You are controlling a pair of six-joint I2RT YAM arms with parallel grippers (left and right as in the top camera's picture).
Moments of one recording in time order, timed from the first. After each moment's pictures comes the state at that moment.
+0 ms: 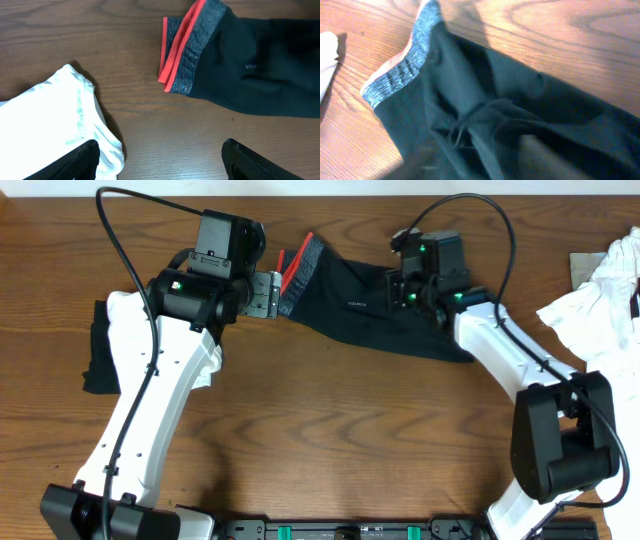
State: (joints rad) left arm -0.27 1.56 1.54 -0.96 -0.08 -0.09; right arm 0.28 1.85 1.26 -0.19 -0.27 0.13
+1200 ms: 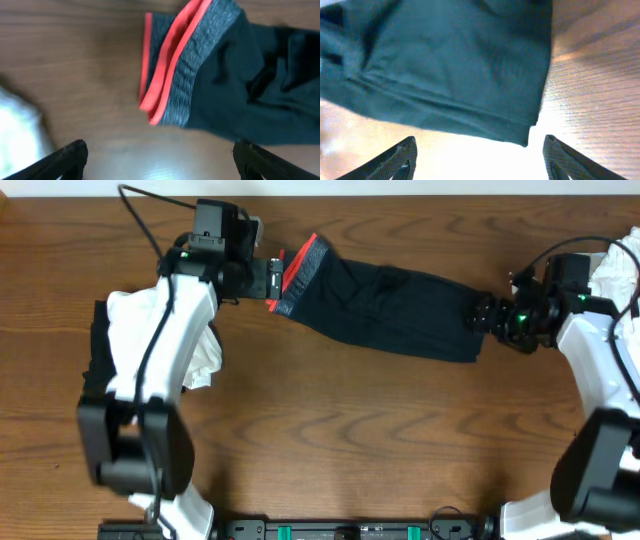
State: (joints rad) left arm -0.14 1.85 1.54 -0.73 0.20 -0.07; right arm -0.19 1.69 1.22 -0.76 -0.40 0.18
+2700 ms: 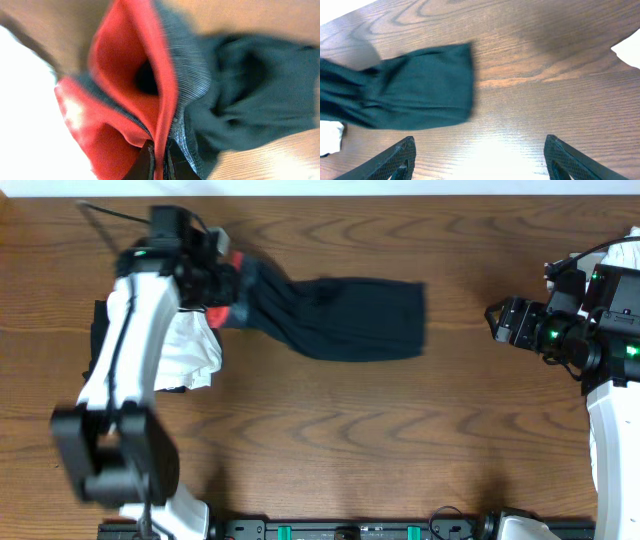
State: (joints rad) left arm 0.01 1.76 1.55 -0.89 0.32 -0.05; right arm -0.19 1.28 1.22 -0.86 -0.37 0.14
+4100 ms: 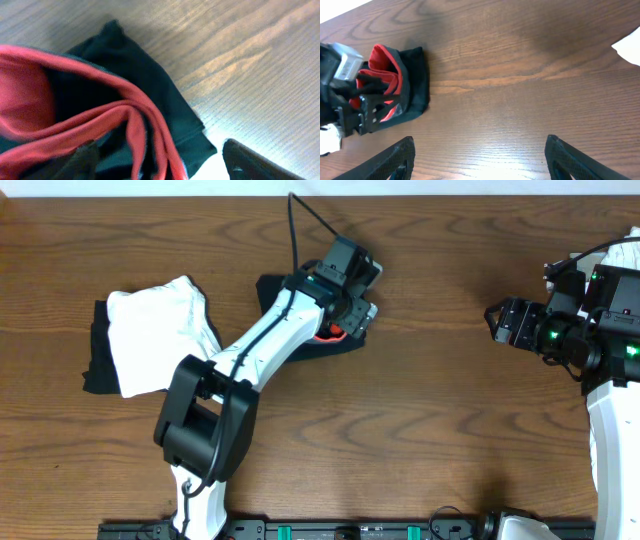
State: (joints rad) left arm -0.54 2.02 1.59 -0.64 0.08 0.09; right arm -0.19 1.28 1.22 -0.88 -0.37 0.14
